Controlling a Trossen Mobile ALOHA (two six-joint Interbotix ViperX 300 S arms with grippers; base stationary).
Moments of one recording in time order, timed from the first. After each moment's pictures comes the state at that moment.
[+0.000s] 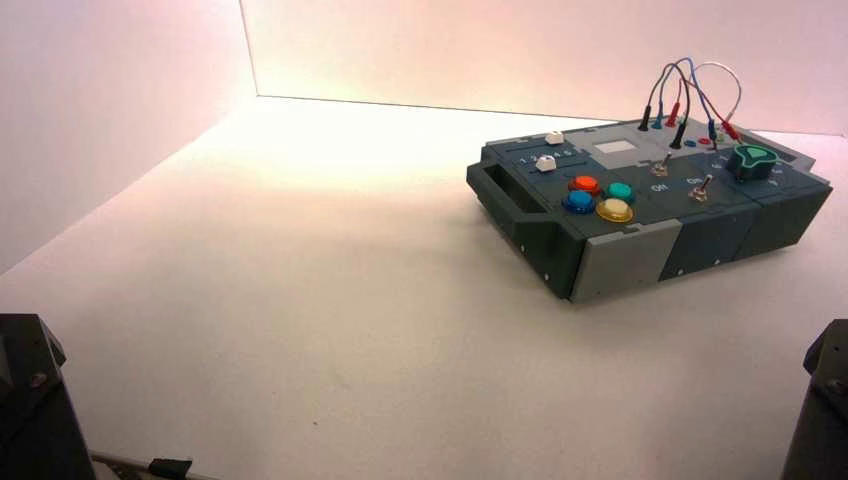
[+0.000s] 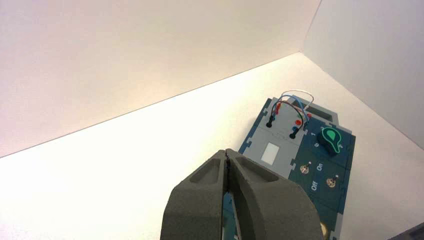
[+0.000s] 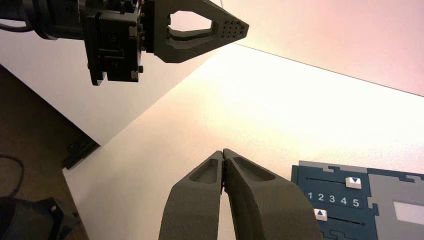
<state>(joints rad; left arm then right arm) -0.73 -0.20 0.50 -0.21 0.21 0.13 0.68 -0.75 1.02 0.37 0.15 -0.10</state>
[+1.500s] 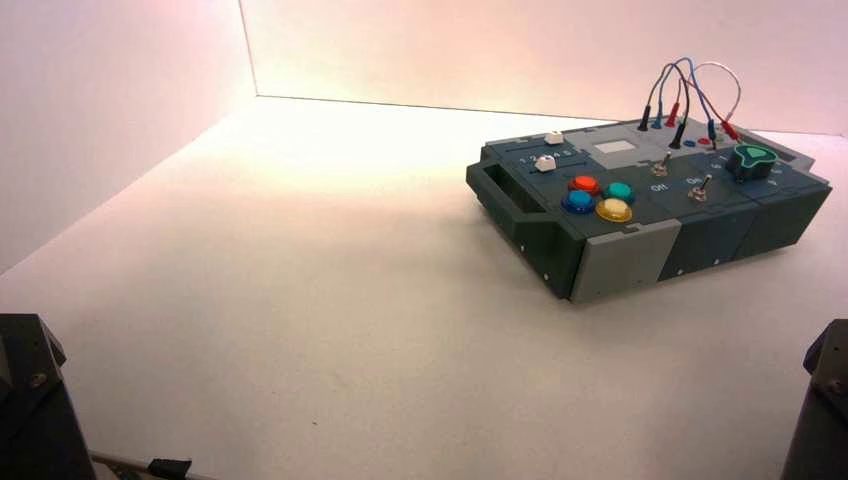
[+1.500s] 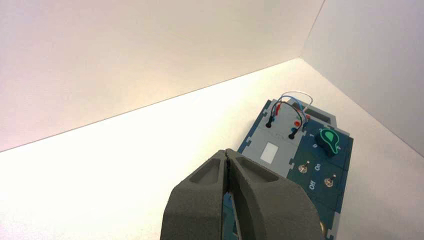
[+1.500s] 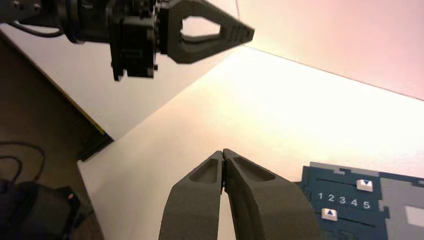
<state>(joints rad) -0.72 -0.26 0.57 -0.21 0.16 0.12 0.72 -0.82 1.05 0.36 0.16 -0.08</state>
